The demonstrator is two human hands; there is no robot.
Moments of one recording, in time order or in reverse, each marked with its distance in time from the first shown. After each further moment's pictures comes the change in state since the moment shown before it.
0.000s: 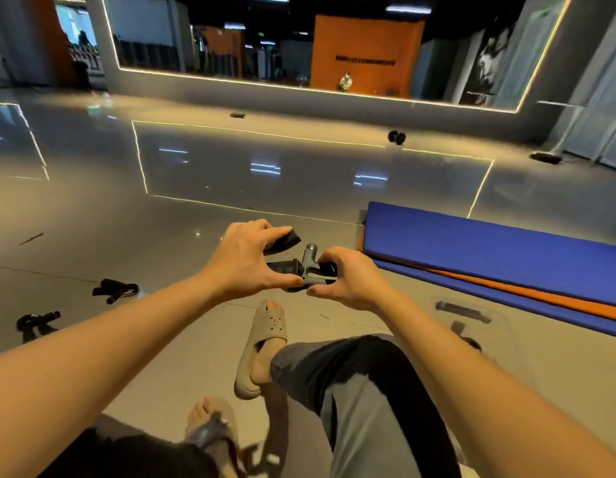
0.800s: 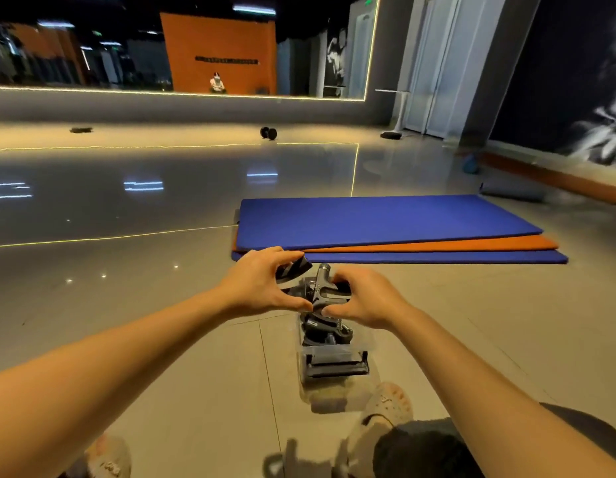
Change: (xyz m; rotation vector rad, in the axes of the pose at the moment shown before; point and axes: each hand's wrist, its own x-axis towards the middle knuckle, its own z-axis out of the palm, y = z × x) left_hand 0.066 0.258 0.170 -0.202 -0.288 0.376; right_hand -0.235 0.196 -0.132 -0.101 0.157 0.403
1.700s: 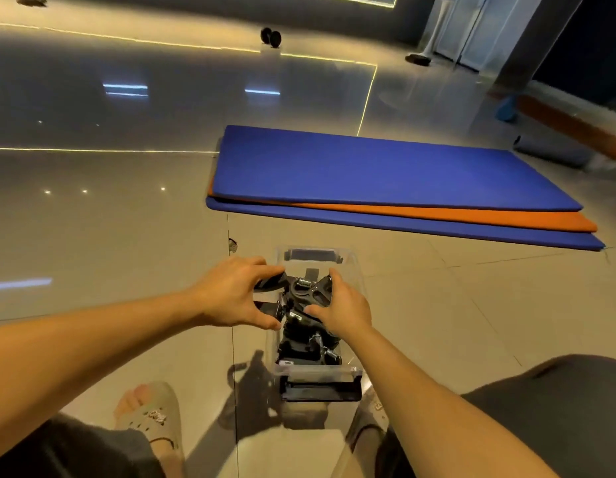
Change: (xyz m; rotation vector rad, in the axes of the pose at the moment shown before) left_hand 0.109 -0.151 0.127 0.107 -0.324 -0.076; right_hand 0.151 0.150 0.172 0.014 -0.087 0.393
